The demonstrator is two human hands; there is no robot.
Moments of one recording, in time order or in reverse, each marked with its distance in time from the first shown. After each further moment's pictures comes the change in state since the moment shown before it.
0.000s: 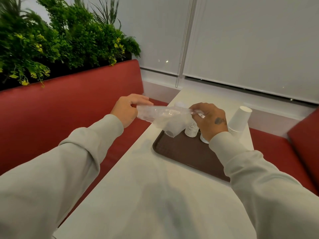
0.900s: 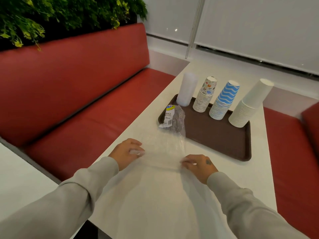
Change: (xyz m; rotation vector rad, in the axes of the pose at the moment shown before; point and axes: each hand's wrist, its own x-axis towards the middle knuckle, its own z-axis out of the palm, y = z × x) left_hand -0.153 -0.144 0.059 0.157 -0.288 -0.380; right_hand -0.161 0.092 0.078 0.012 -0.776 0.372
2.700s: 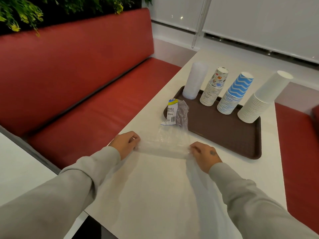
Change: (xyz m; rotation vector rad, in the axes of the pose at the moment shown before) left_hand 0.019 -0.021 -0.008 0.109 0.069 -0.144; right_hand 0.032 -0.001 0.007 -0.034 0.095 0.082
